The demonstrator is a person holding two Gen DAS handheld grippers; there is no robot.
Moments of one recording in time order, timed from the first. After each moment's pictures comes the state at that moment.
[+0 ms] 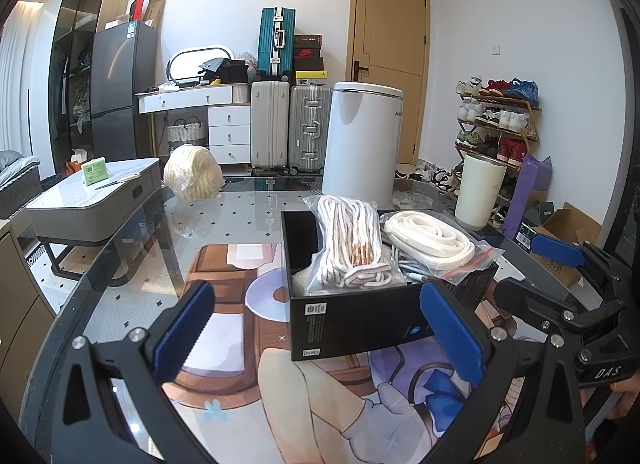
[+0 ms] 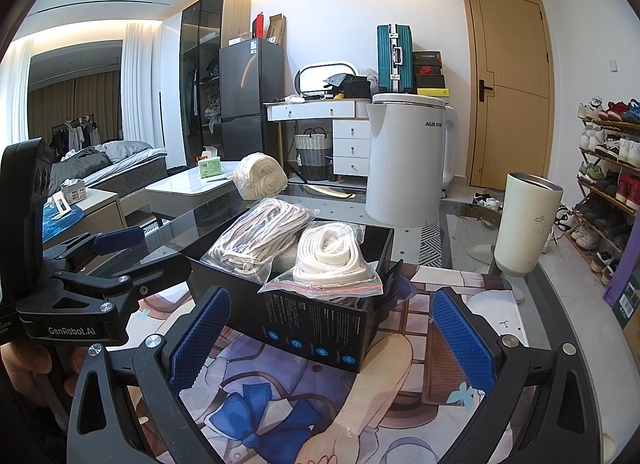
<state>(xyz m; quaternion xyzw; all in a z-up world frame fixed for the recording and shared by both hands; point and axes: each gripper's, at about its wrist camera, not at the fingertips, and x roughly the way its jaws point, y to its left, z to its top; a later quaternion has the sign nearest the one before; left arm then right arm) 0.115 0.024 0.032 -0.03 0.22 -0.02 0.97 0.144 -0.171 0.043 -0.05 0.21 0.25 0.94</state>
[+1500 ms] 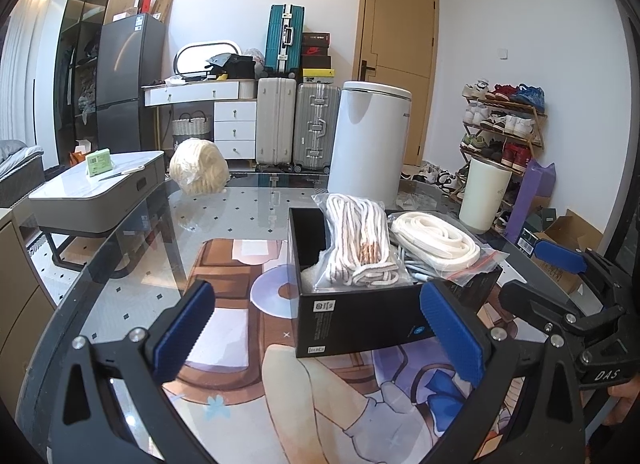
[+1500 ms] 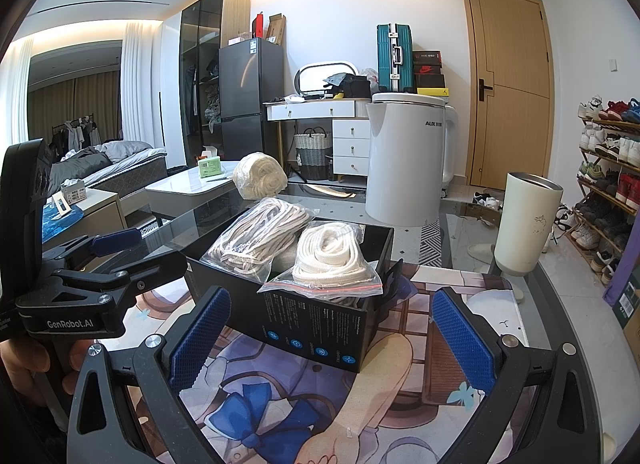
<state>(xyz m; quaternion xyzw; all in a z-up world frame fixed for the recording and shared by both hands) 0.112 0.032 0.030 -0.05 0.23 -0.01 0.97 0.144 -0.171 0.043 -0.05 0.21 0.25 0.94</state>
